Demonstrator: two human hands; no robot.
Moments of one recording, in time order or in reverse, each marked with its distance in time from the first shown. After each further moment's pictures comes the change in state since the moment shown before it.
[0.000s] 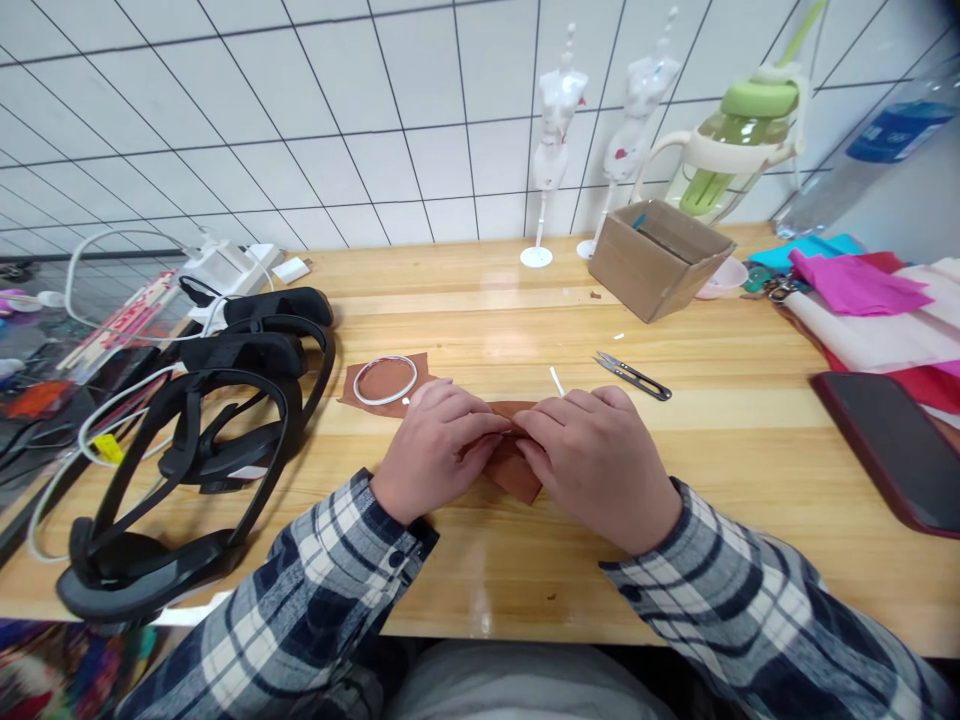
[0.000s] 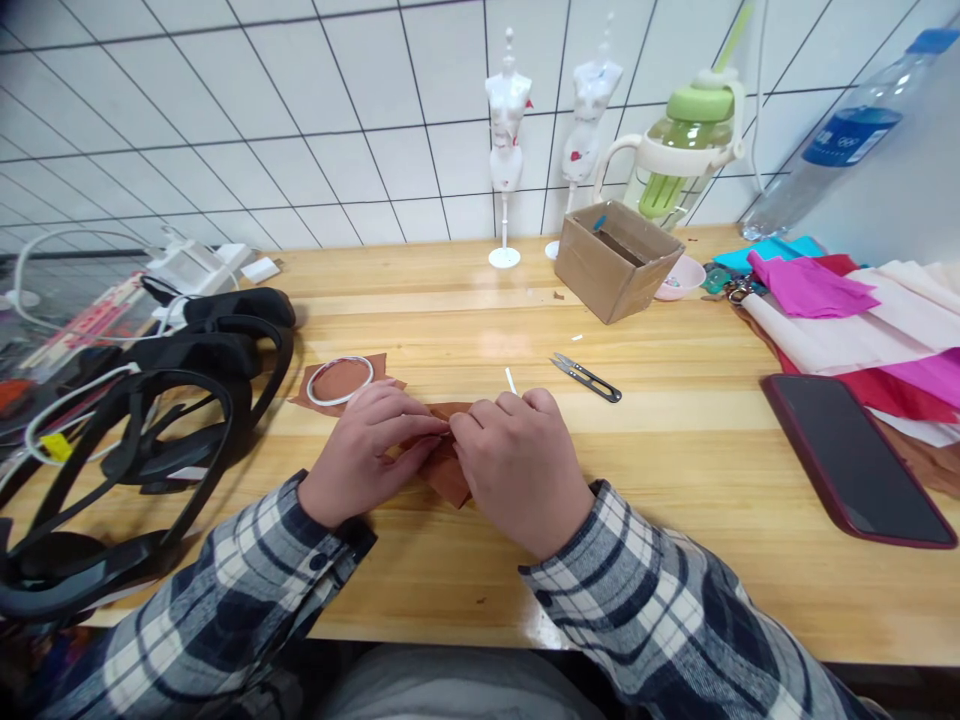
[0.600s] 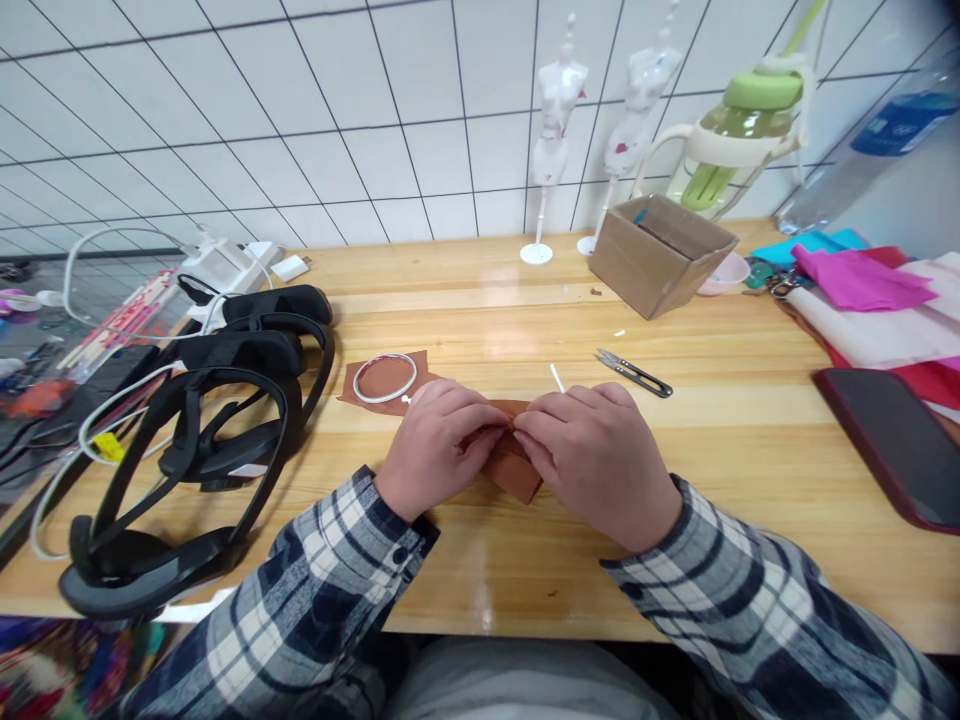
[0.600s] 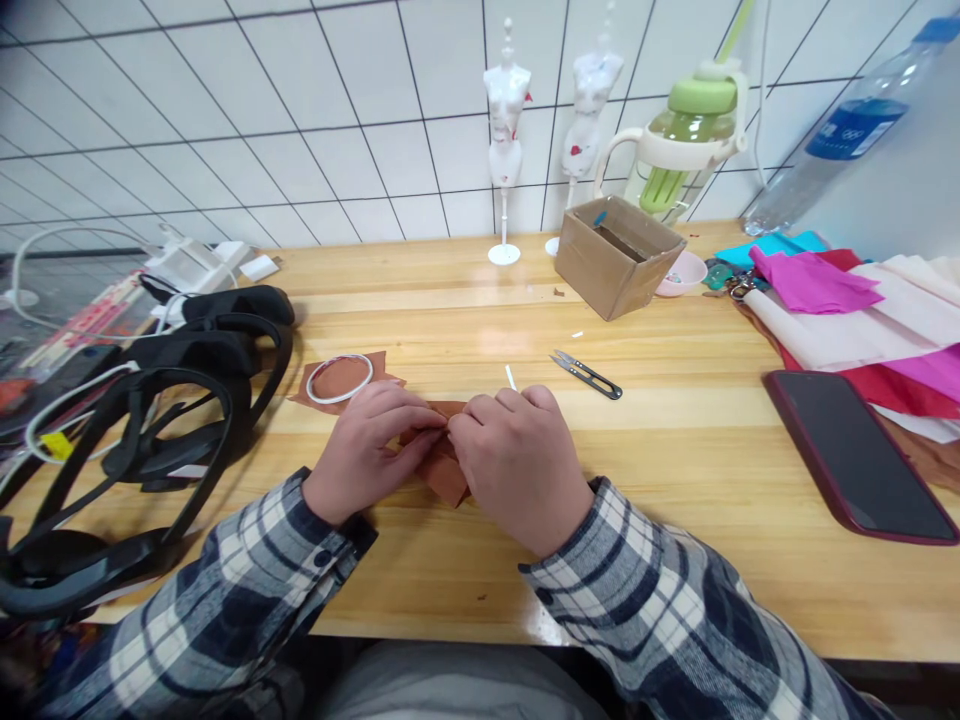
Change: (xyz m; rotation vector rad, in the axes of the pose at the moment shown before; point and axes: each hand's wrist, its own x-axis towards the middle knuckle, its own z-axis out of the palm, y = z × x) left_hand 0.001 0.001 0.005 0.003 0.023 -0.056; right_hand 0.000 0.000 -0.001 0.016 0.019 -0.001
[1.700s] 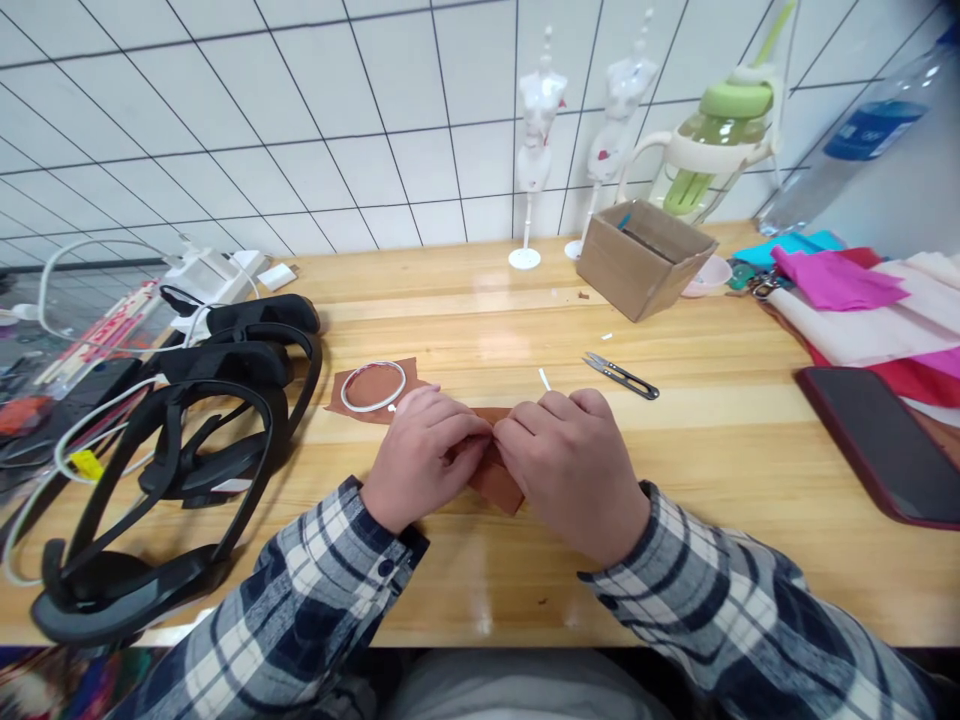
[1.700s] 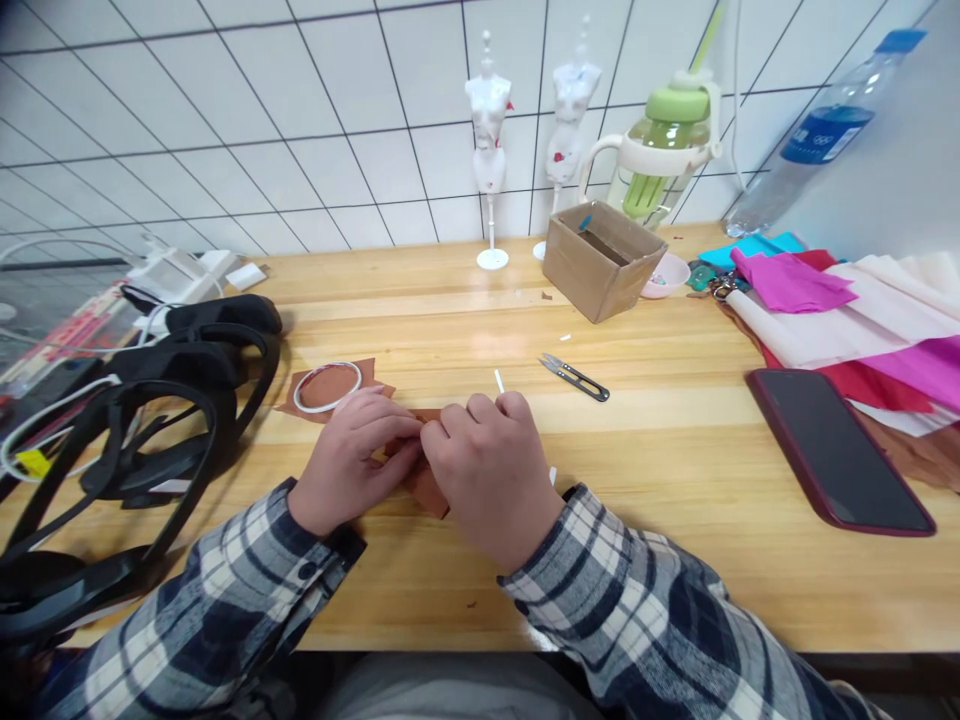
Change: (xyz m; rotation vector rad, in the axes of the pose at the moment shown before) left_hand 0.000 0.000 -0.003 0.005 -0.005 0.035; right_hand 0.003 -0.009 0.004 -0.052 0.048 -0.017
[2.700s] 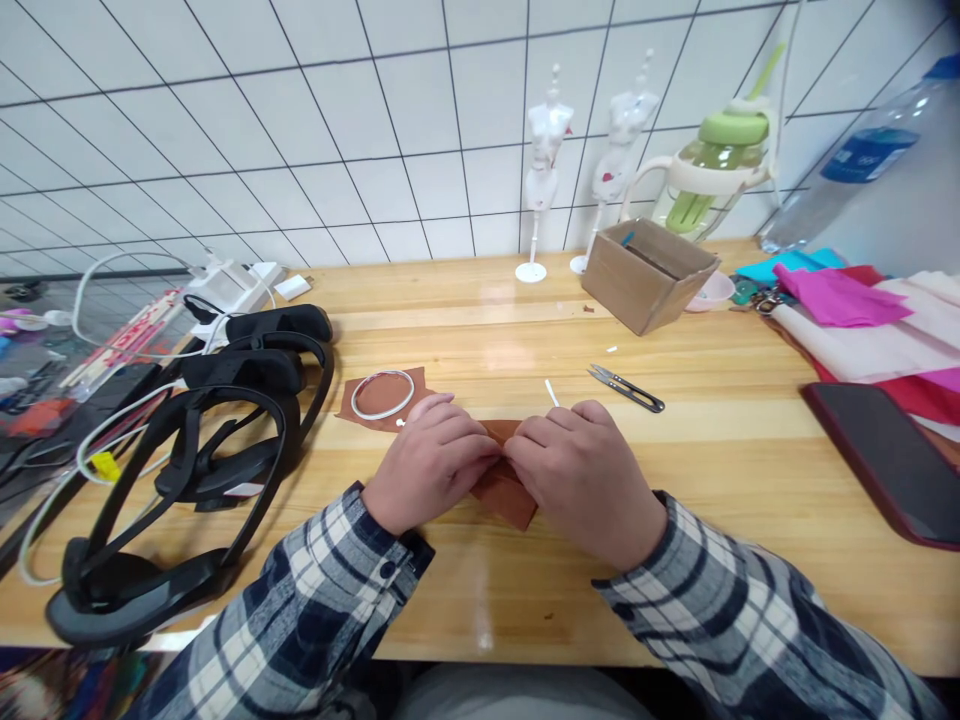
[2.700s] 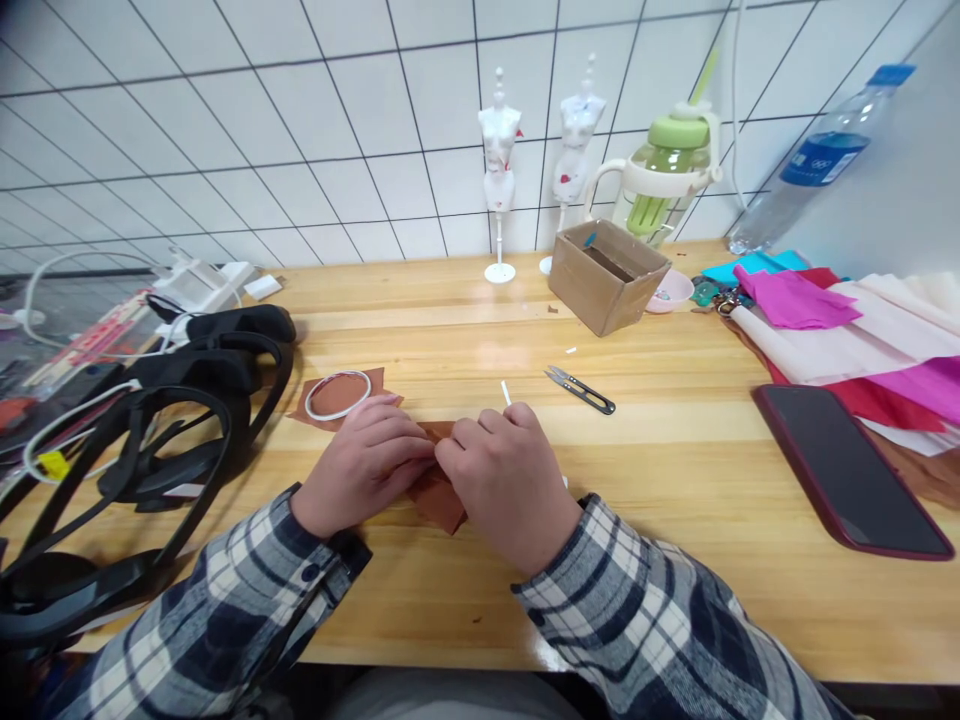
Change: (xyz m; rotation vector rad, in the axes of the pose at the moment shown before) left_hand -0.001 -0.005 -0.005 0.049 -0.058 0.134; right_hand -0.002 0.008 0.003 0.046 -0.034 -0.078
